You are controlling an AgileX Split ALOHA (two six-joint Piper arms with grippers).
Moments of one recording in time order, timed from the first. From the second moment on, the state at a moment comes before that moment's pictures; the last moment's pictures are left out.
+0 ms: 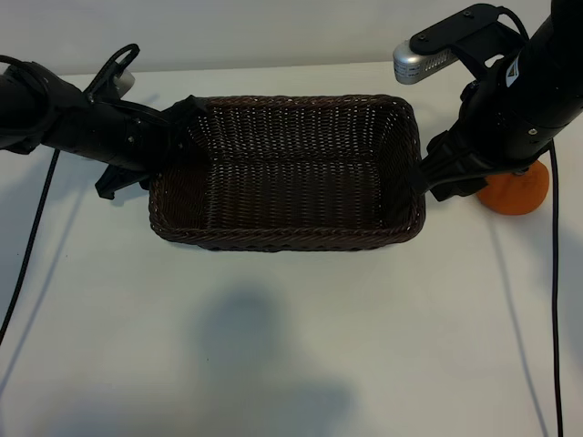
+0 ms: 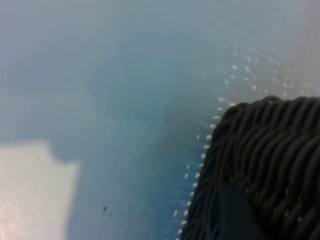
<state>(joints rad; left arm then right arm) -0.13 1.95 -1.13 -0.84 0.43 0.09 0.35 1.55 -1.27 0.08 1.04 -0.08</state>
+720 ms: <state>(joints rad) -0.13 1.97 -1.13 -0.85 0.44 0.09 0.35 1.55 -1.27 0.08 1.05 -0.08</state>
